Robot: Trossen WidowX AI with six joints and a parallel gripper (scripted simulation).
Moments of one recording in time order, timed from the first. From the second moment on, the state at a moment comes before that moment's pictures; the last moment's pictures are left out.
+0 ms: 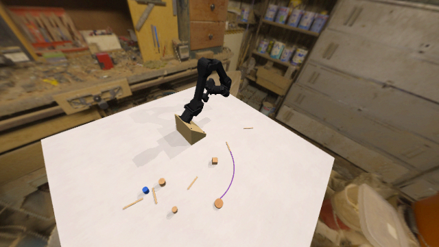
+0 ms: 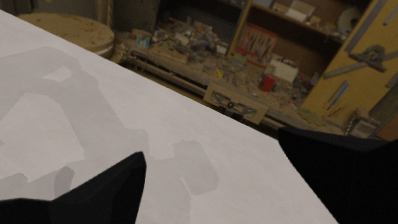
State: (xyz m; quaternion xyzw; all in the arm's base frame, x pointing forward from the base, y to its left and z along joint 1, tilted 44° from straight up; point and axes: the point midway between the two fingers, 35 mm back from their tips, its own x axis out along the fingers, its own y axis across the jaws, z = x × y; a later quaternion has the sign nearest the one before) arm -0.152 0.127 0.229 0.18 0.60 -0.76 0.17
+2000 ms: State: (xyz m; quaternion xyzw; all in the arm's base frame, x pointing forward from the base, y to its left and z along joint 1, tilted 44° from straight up) arm 0.294 0.041 -0.012 0.29 -0.26 -0.68 -0.62
